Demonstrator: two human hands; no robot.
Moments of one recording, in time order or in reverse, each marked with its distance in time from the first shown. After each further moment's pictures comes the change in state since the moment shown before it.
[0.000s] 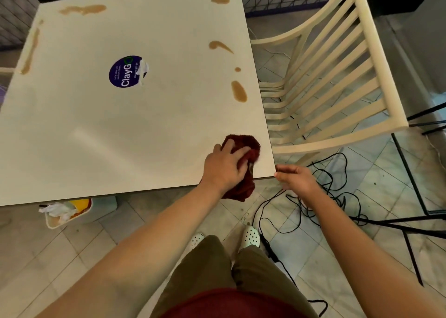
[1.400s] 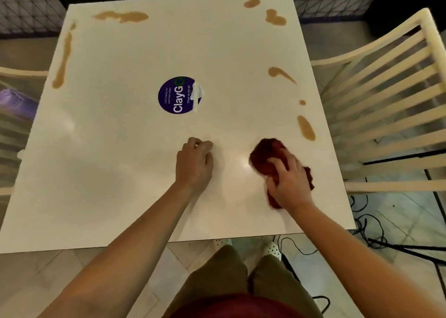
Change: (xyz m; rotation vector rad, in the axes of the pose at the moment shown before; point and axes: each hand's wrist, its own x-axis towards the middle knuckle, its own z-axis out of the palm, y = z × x) left_hand 0.045 -0.238 -0.068 -0.258 0.140 -0.284; right_hand 0.054 -0.095 0.183 -0.998 0.301 -0.735
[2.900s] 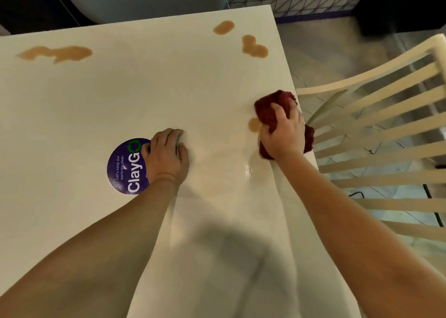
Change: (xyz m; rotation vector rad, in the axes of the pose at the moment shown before) left_hand 0.221 0.020 0.025 0.141 0.164 -0.029; right_hand 0.285 0.065 -0.027 0.015 0.160 0.335
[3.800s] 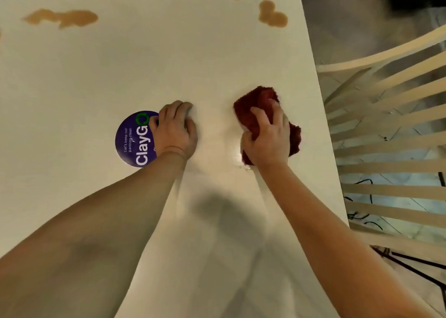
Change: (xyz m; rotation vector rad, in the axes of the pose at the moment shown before) left_hand 0.005 0.002 0.001 0.013 -0.031 -0.004; right_hand -0.062 -0.036 0.025 0.101 0.005 -0.104
